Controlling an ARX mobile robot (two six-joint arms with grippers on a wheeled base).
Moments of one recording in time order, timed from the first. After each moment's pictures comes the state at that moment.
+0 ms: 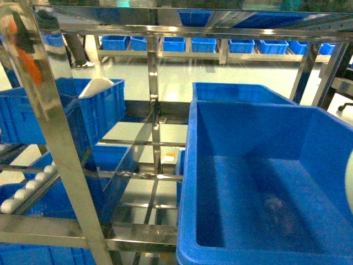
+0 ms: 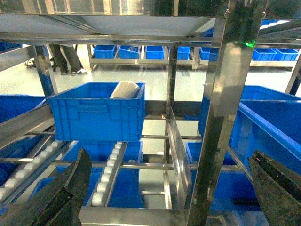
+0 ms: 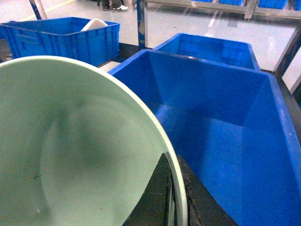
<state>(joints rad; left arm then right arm) 0.00 0.01 0.01 -0.01 0.00 0.00 -0.03 0.82 0.22 0.33 -0.34 -0.07</state>
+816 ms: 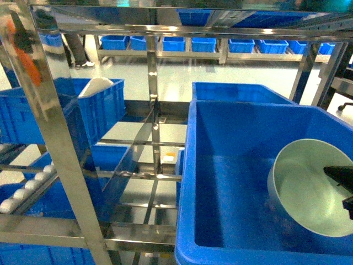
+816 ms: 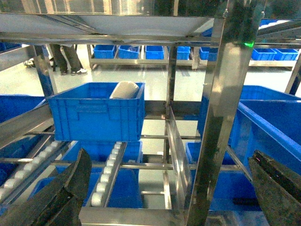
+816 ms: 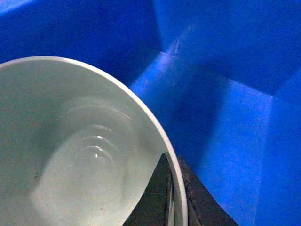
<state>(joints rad) 0.00 0.01 0.01 -0.01 0.00 0.00 -0.03 1.75 0.59 0.57 -0.37 -0.25</state>
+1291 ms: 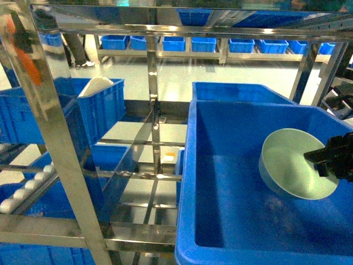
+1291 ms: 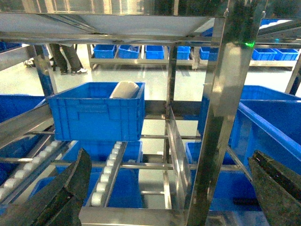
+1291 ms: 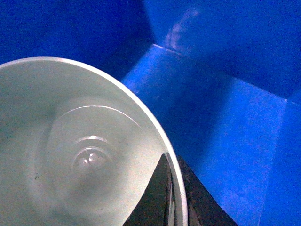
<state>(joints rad) 0.00 0.01 0.01 -0.01 0.00 0.00 -0.06 2.00 0.97 0.31 -0.42 -0.29</state>
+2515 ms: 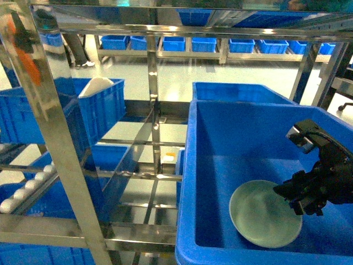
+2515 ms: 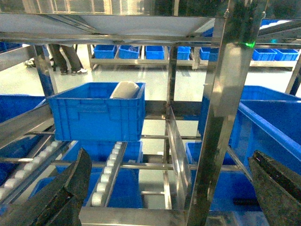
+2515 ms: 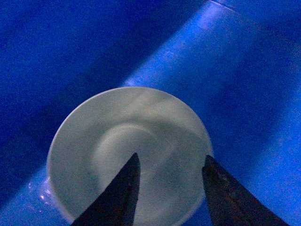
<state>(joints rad) 0.00 0.01 0.01 -0.01 0.00 0.00 0.01 2.12 0.97 0.27 -0.46 -0.37</state>
